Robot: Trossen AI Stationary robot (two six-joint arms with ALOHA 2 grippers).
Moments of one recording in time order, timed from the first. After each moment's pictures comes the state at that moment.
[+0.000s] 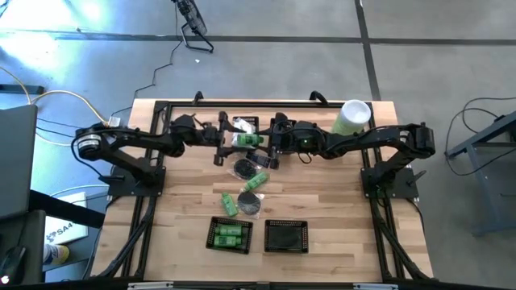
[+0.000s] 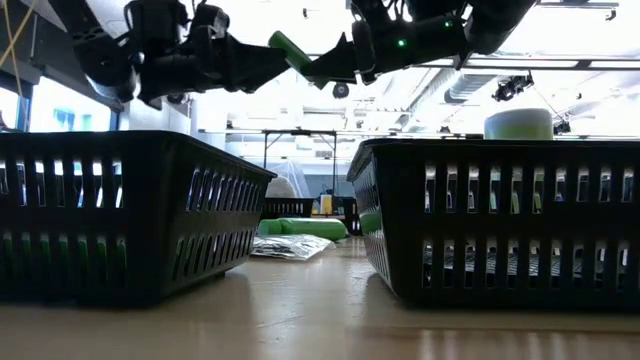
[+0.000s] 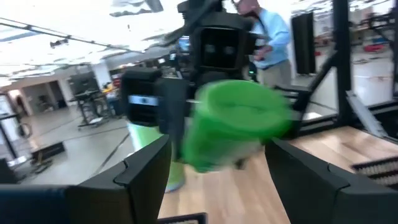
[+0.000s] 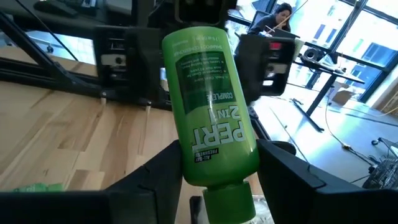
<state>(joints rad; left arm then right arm) 0.42 1.37 0.48 1.12 0.49 0.16 -0.16 1.58 0.92 0.53 0.02 -0.28</state>
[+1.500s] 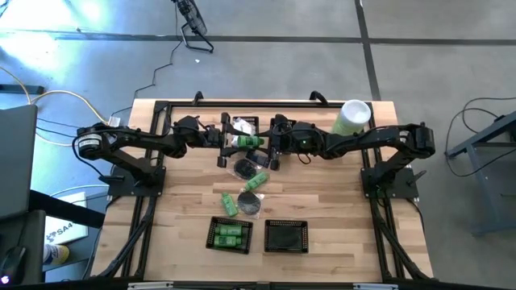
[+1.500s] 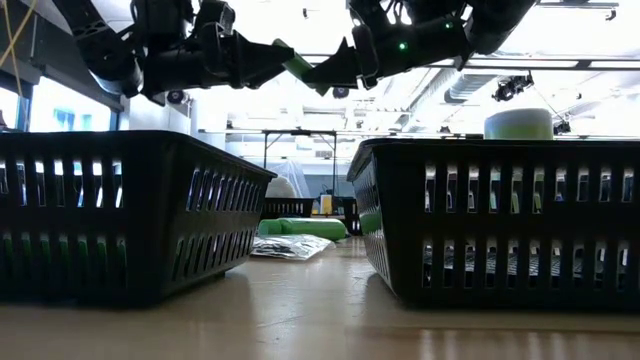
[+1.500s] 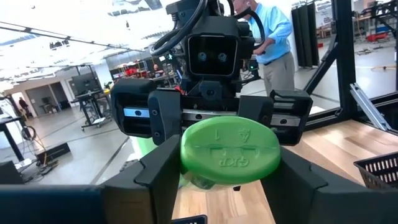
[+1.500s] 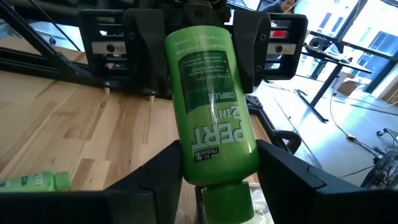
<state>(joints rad) 0.35 1.38 0.51 1.07 0.45 0.21 -0.16 1.58 0.92 0.49 0.03 -0.27</state>
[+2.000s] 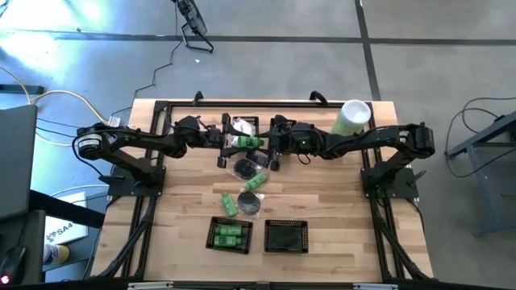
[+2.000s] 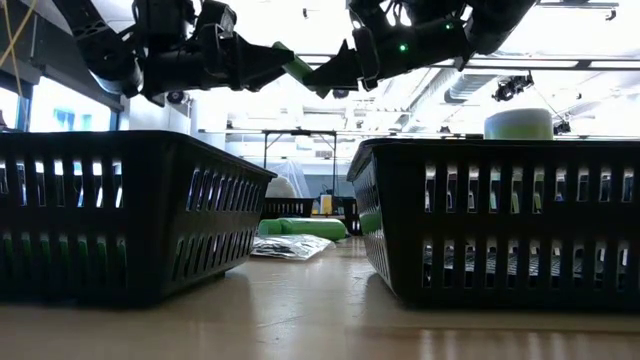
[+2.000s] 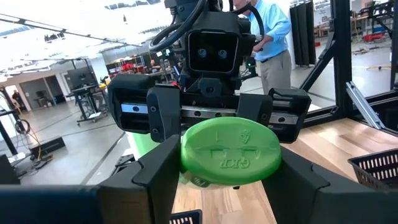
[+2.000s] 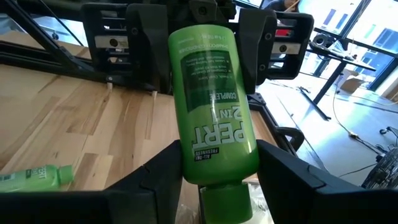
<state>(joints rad) 0.35 1.38 0.51 1.05 0.45 0.20 -0.16 1.58 0.92 0.48 0.02 -0.28</state>
